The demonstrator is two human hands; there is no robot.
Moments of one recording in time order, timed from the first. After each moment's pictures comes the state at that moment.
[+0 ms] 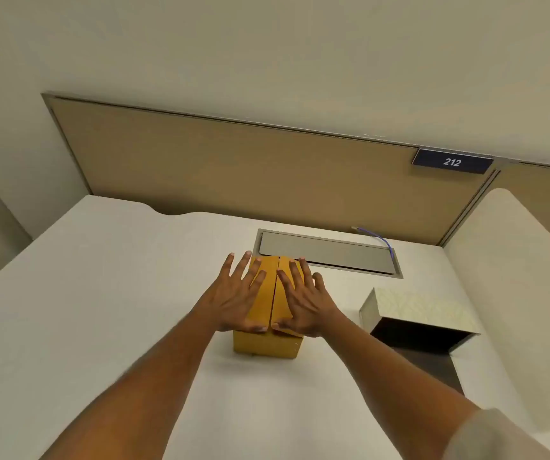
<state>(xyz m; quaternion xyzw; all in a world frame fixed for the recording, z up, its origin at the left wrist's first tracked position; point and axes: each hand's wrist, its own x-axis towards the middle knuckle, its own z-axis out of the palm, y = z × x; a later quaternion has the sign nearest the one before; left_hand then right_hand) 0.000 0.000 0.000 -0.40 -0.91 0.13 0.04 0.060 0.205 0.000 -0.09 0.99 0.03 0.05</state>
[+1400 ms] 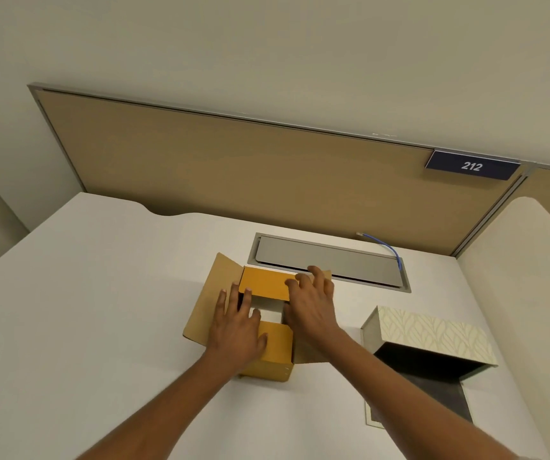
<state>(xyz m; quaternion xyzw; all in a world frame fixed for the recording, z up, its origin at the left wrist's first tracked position) 0.028 0.055 -0.031 -0.23 -0.97 0.07 0.00 0.031 0.221 -0.005 -0.01 0.99 -0.02 -0.10</state>
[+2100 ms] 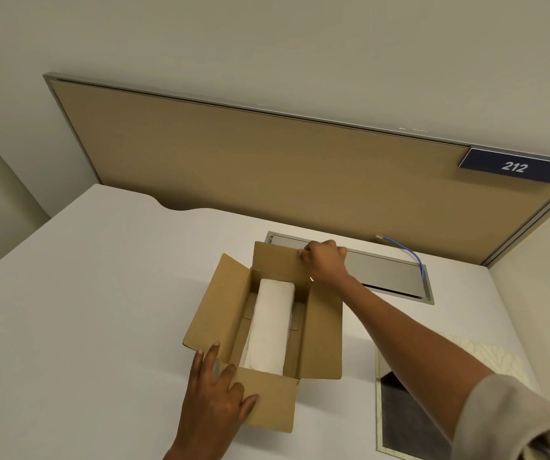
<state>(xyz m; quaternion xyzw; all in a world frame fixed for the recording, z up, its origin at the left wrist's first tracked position) 0.102 0.011 -0.075 -0.25 -0.96 -0.01 0.13 -0.096 0.271 -0.008 0.04 0.99 -0.16 -0.01</state>
